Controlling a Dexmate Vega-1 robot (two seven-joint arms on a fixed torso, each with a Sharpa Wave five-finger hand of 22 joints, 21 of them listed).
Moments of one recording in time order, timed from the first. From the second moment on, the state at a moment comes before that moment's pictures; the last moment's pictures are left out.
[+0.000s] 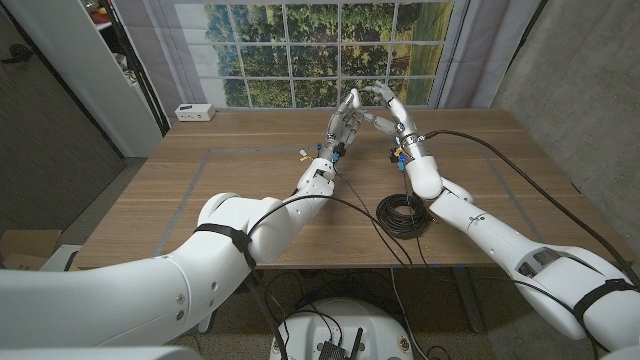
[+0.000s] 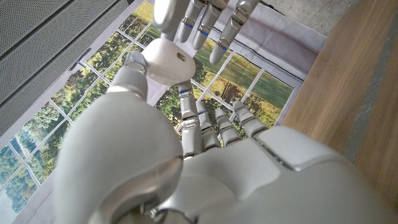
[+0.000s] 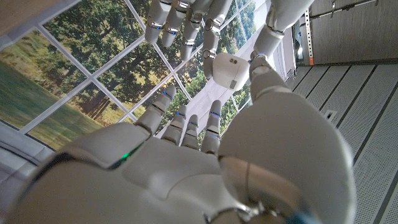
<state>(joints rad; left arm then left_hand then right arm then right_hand) 0.31 -0.28 0.10 -0.34 -0.89 -0.38 -0.62 0.99 0.00 0.29 -0.14 0.19 0.82 0.12 0.43 0.29 0.29 -0.10 0.30 0.24 0.13 -0.04 0.19 0.17 0.13 0.09 0.21 0.18 -0.57 -0.40 -0.61 -1.08 -0.17 0.62 -0.49 0.96 -0.01 0.30 -0.15 0.24 0.33 -0.07 0.37 0.33 0.07 -0.03 0.24 0.26 0.10 -0.04 0.23 0.23 0.25 0.12 0.20 0.17</state>
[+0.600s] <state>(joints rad) 0.31 -0.29 0.09 -0.34 -0.89 -0.36 -0.63 0.99 0.01 0.28 -0.14 0.19 0.81 0.12 0.43 0.29 0.29 -0.10 0.30 0.25 0.13 -0.04 0.19 0.17 0.13 0.09 0.21 0.19 -0.56 -0.40 -0.62 -1.07 -0.16 0.63 -0.45 0.96 -0.01 0.28 -0.14 0.24 0.35 -0.05 0.42 0.37 0.10 -0.04 0.26 0.27 0.13 -0.04 0.24 0.24 0.25 0.11 0.20 0.17</state>
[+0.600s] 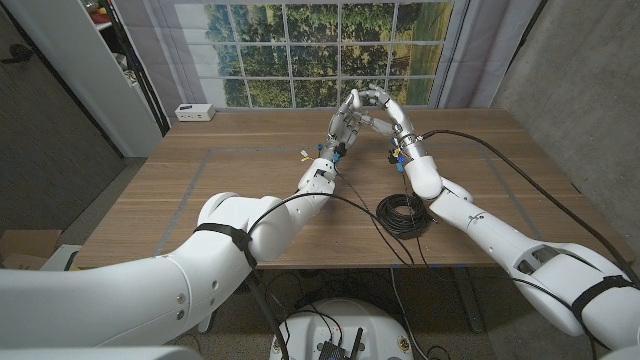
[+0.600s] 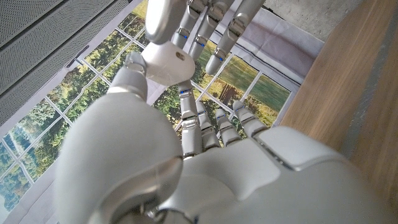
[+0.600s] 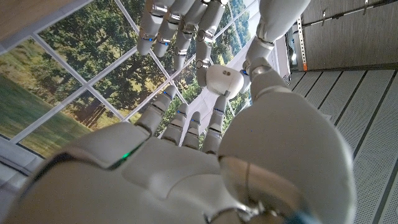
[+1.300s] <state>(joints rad) 0.31 -0.29 0.08 -0.34 -0.90 -0.32 -0.66 0.99 0.01 0.27 -0.14 0.18 0.82 0.12 0.43 0.29 0.30 -0.10 0.30 0.25 0.13 -0.04 0.19 0.17 0.13 0.09 0.21 0.19 -0.54 -0.39 -0.64 -1.03 -0.18 0.66 -0.44 1.01 0.01 0.30 -0.15 0.24 0.40 -0.08 0.48 0.39 0.17 -0.06 0.28 0.27 0.17 -0.04 0.26 0.25 0.27 0.10 0.20 0.17</state>
